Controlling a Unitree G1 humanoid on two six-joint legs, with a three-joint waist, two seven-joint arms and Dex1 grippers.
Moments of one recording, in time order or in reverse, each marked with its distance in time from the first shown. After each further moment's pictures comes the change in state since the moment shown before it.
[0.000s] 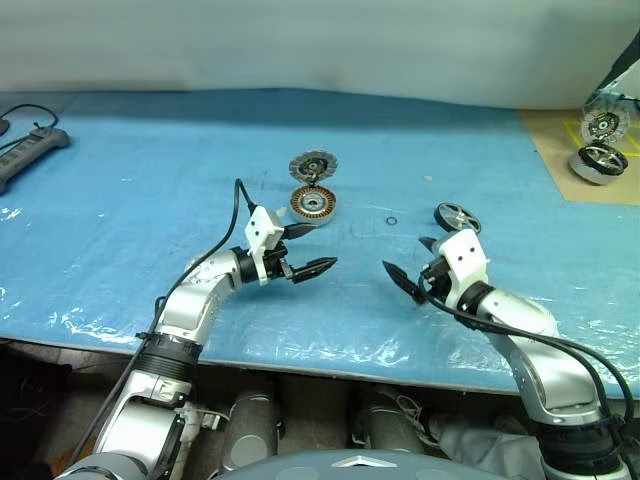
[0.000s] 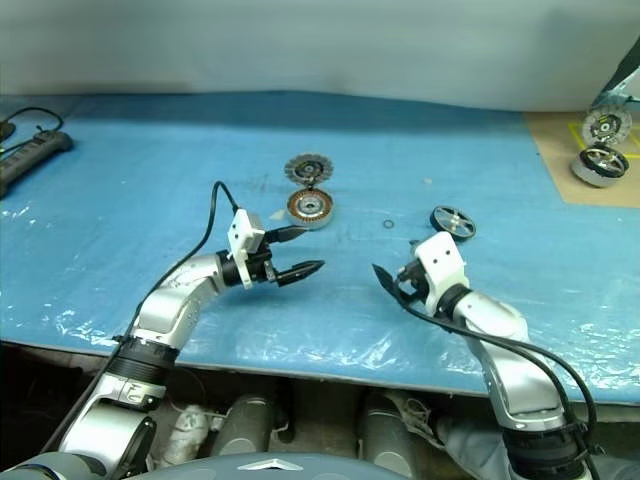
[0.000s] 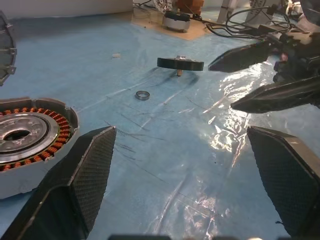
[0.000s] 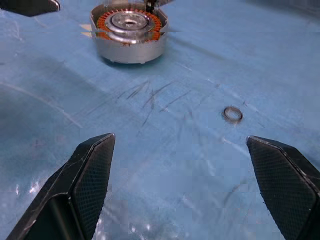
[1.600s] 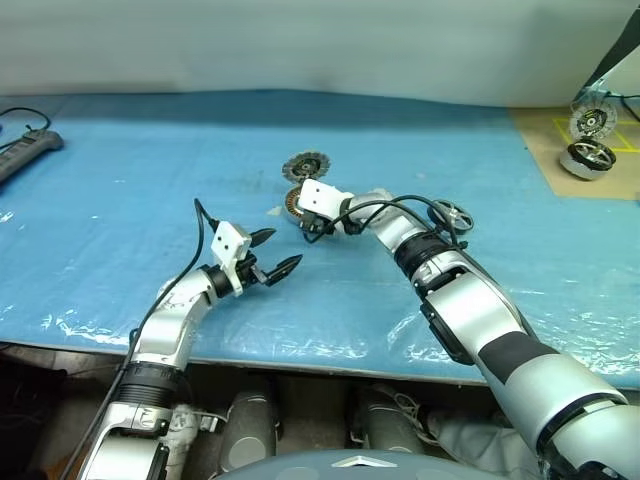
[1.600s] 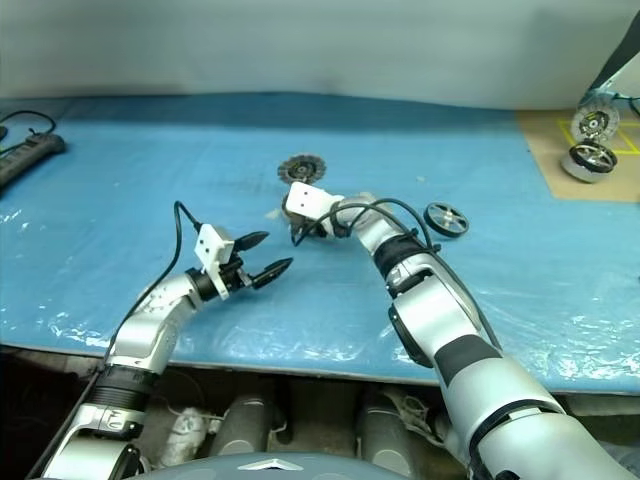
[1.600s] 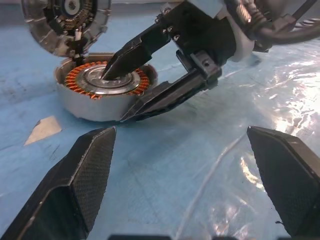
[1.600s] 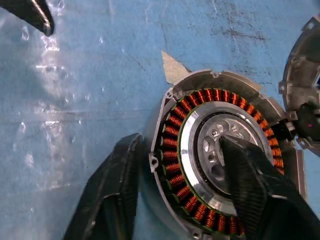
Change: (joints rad) left arm 0.142 0.024 0.088 -0.014 0.029 -0.070 0.145; right arm -1.072 0.360 0.445 1.611 -0.509 -0.705 0.232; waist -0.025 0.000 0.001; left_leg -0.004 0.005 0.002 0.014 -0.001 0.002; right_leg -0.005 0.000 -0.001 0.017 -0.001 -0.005
